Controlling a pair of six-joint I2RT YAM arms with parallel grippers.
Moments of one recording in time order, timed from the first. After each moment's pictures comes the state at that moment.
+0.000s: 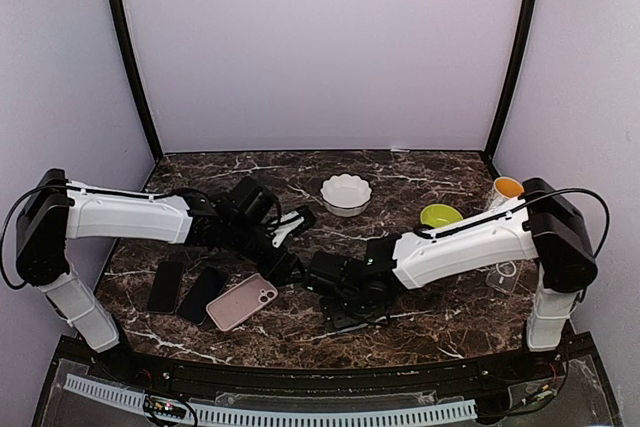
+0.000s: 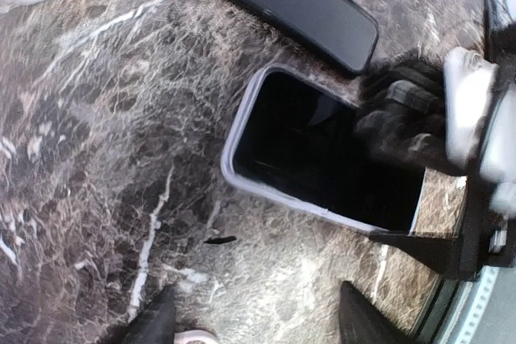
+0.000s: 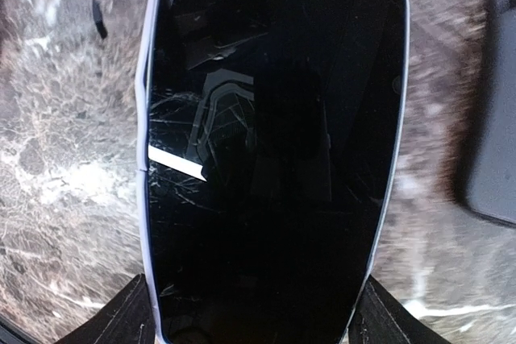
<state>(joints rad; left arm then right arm) -0.85 1.63 1.03 -0.36 0.27 -0.04 1.27 1.90 1.25 -0.71 0.25 0.91</state>
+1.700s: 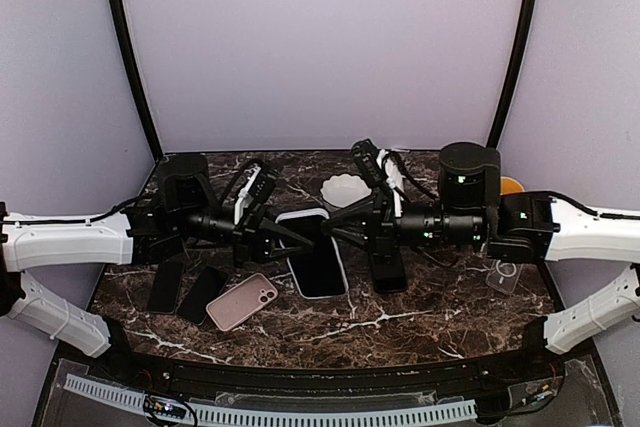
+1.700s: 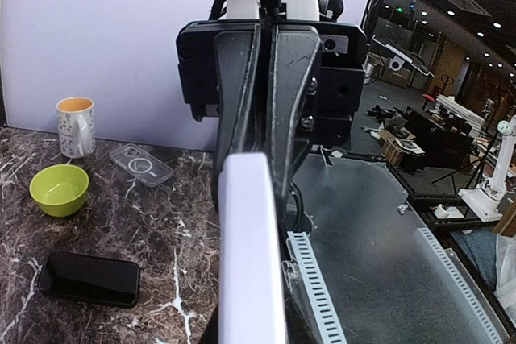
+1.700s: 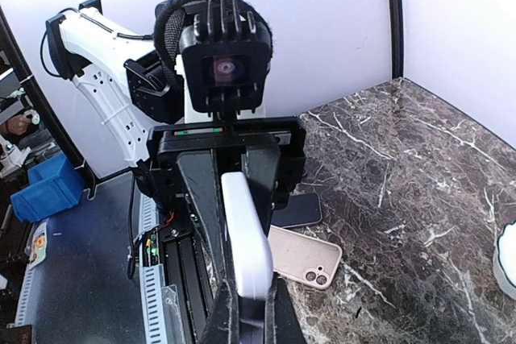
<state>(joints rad) -0.89 1.27 0.81 0.35 0.86 -0.14 1.18 1.19 1.00 -0.03 -0.18 0.19</state>
